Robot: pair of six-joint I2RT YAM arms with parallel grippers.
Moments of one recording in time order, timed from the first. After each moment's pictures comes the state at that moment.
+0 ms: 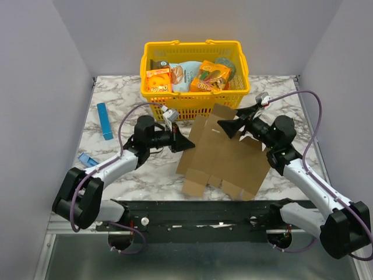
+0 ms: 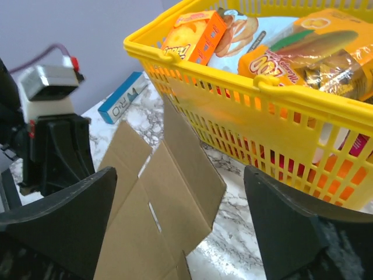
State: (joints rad) left arm -0.46 1.35 0.59 0.56 0.85 -0.53; right arm 0.34 1.04 0.66 0.47 -0.47 0.26
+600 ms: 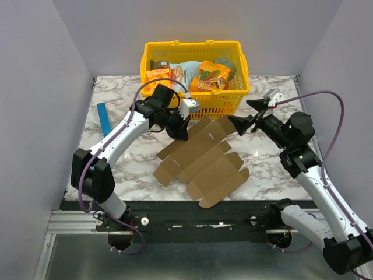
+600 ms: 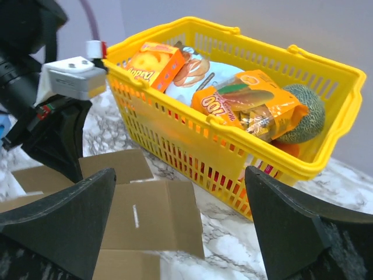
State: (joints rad) left arm -0.49 1.56 1.40 -0.74 0.66 0.29; right arm 0.34 0.86 0.83 0.12 -0.35 -0.03
